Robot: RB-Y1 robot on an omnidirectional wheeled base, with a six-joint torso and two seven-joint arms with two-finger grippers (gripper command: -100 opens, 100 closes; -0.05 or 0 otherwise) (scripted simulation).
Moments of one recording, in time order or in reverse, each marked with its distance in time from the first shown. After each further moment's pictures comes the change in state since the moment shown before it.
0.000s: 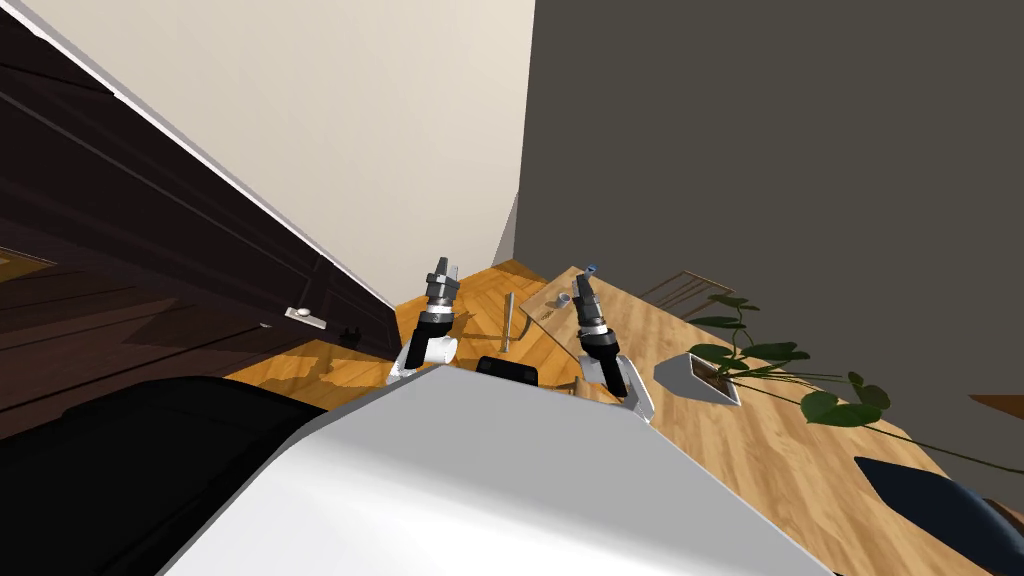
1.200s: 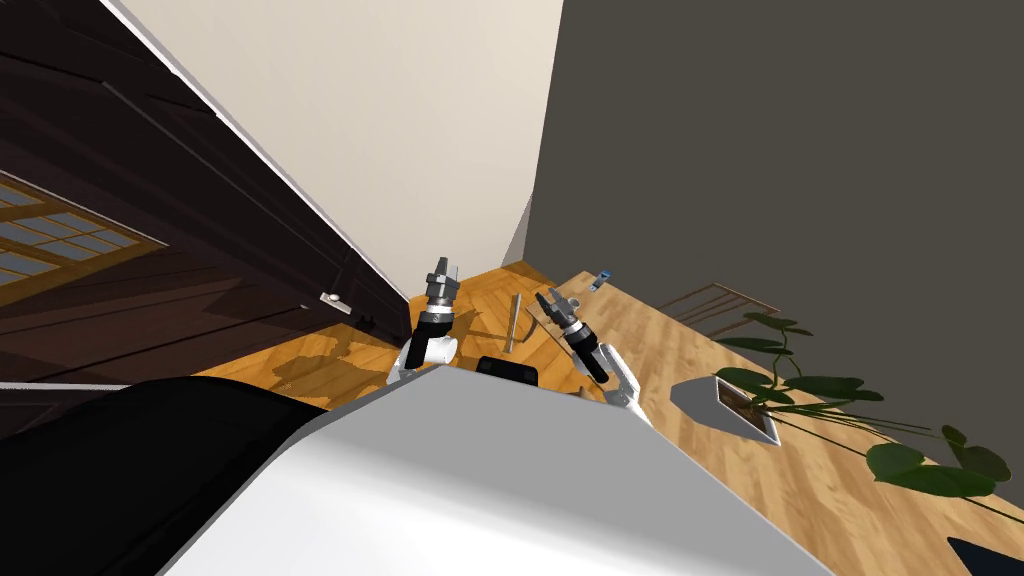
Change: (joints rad) left arm 0.000 0.000 0.000 0.000 0.000 0.000 0.000; right arm -0.138 -0.160 0.151 0.164 0.326 -0.031 0.158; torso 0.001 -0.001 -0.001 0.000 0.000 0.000
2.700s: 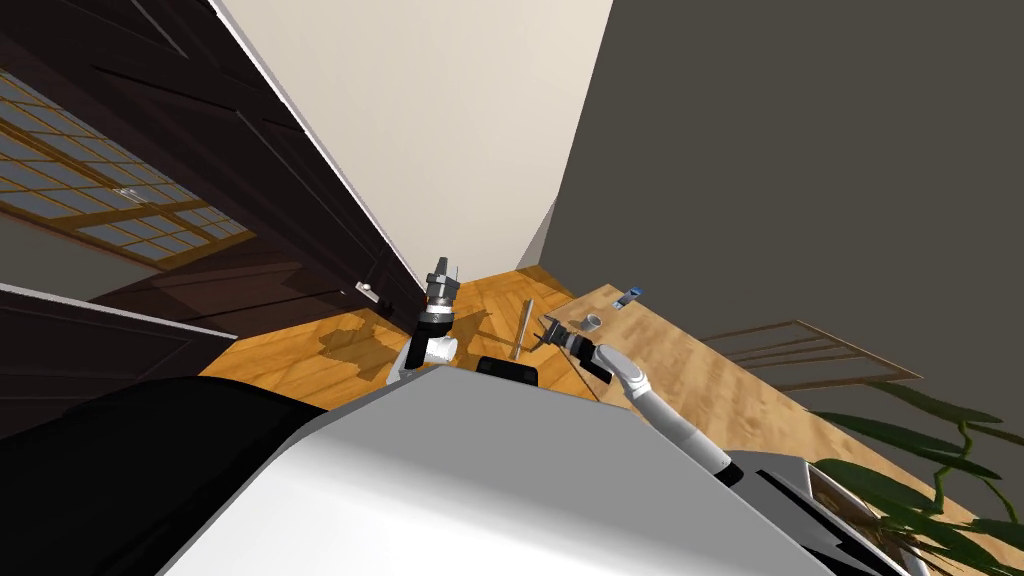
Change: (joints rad) left arm 0.000 0.000 0.000 0.000 0.000 0.000 0.000; right arm -0.163 -0.325 0.250 0.328 0.406 -0.040 0.238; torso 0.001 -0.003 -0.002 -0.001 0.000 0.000
